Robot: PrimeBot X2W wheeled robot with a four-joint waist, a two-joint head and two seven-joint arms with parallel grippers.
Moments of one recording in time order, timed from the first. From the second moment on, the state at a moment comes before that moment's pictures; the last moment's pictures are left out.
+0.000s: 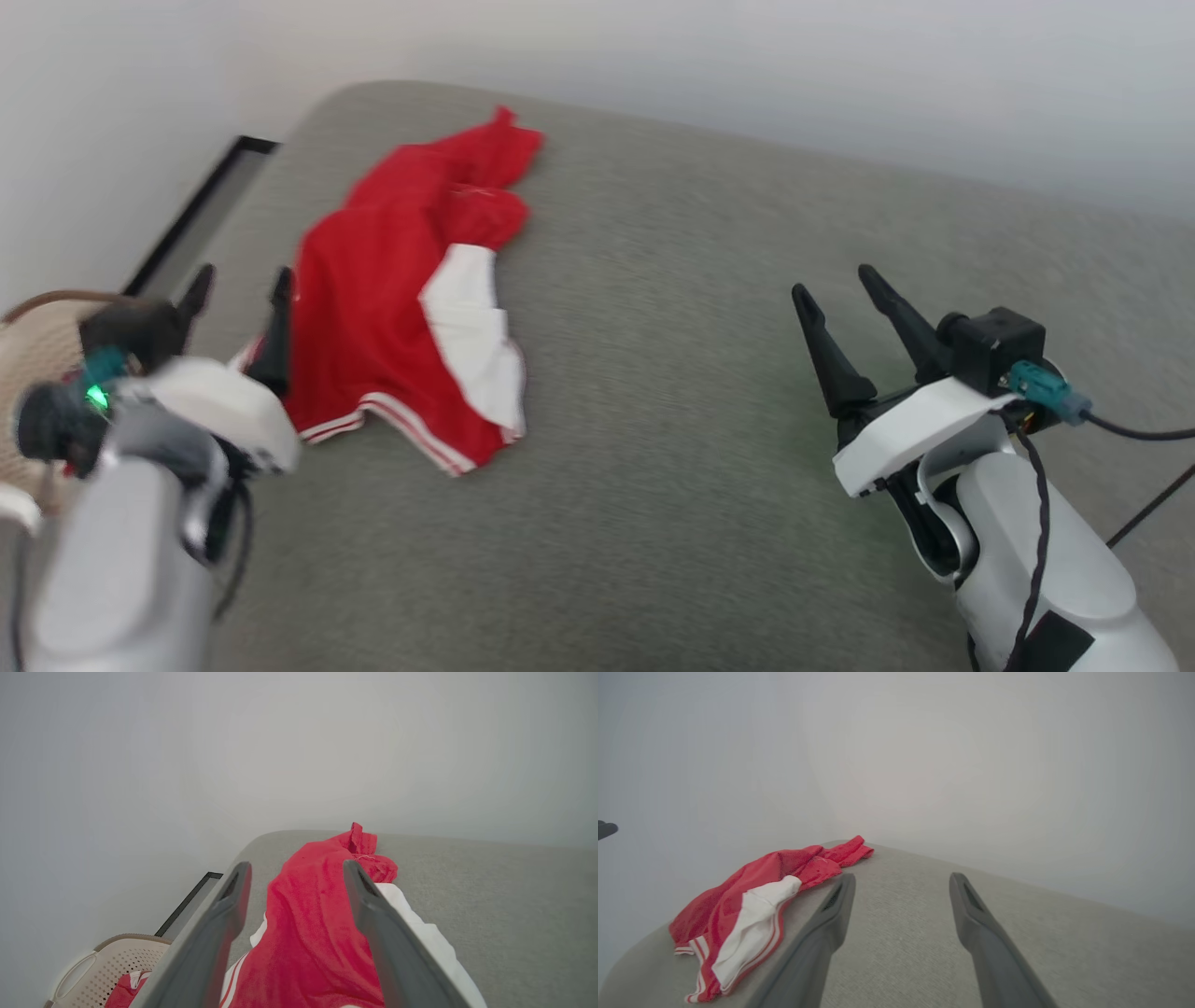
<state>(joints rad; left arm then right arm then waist) -0.46 0.28 -0.02 0.48 -0.24 -0.13 -0.07 -0.49 -0.21 0.36 0.52 0.47 0.13 -0.26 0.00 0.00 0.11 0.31</state>
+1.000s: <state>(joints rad) -0.69 0.70 -0.28 0.80 -0.90 -0.13 0.70 -0.59 -0.18 0.32 0.43 0.43 0.13 -0.26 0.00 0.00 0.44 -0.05</state>
